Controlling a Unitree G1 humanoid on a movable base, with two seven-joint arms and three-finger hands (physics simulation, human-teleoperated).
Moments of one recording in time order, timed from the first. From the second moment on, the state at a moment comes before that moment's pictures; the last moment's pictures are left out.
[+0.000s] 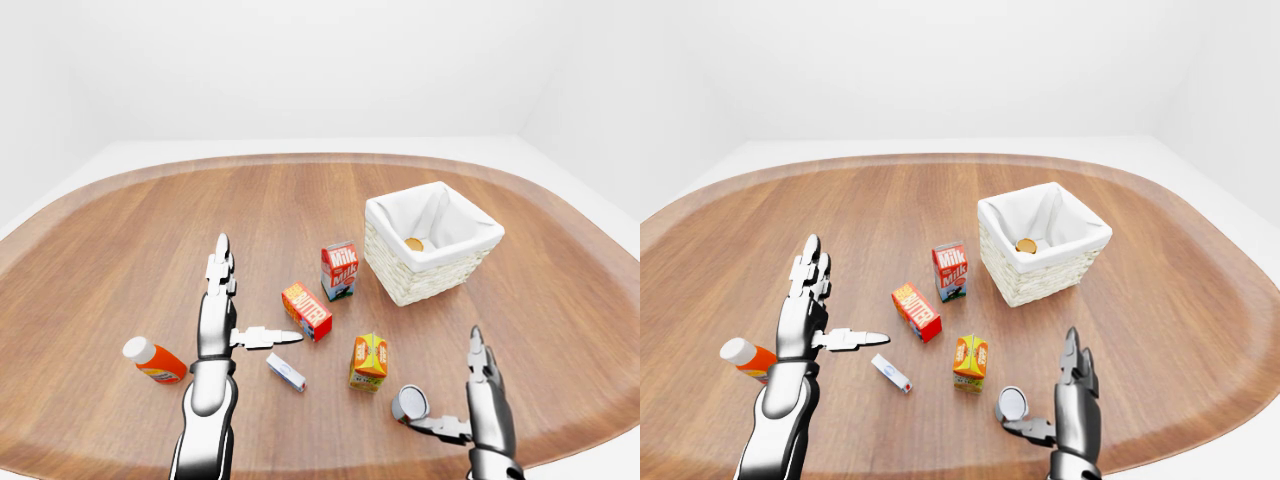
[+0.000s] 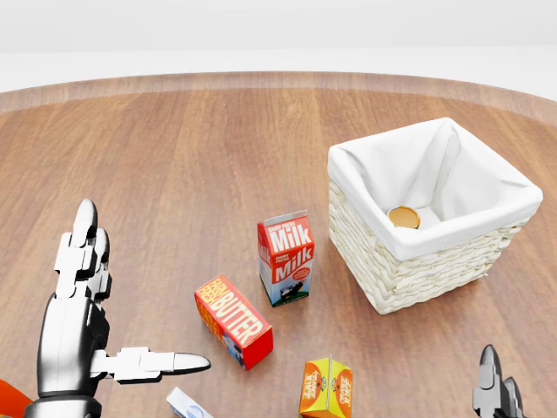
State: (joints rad) left arm 0.12 0.01 0.01 -0.24 0.14 -0.09 0.02; right arm 0.55 0.05 -0.08 -0.17 -0.64 -0.09 -0.27
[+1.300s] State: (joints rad) left arm 0.12 0.01 0.01 -0.24 0.14 -0.09 0.02; right arm 0.45 -0.09 0.15 0.15 -0.90 -0.09 -0.52
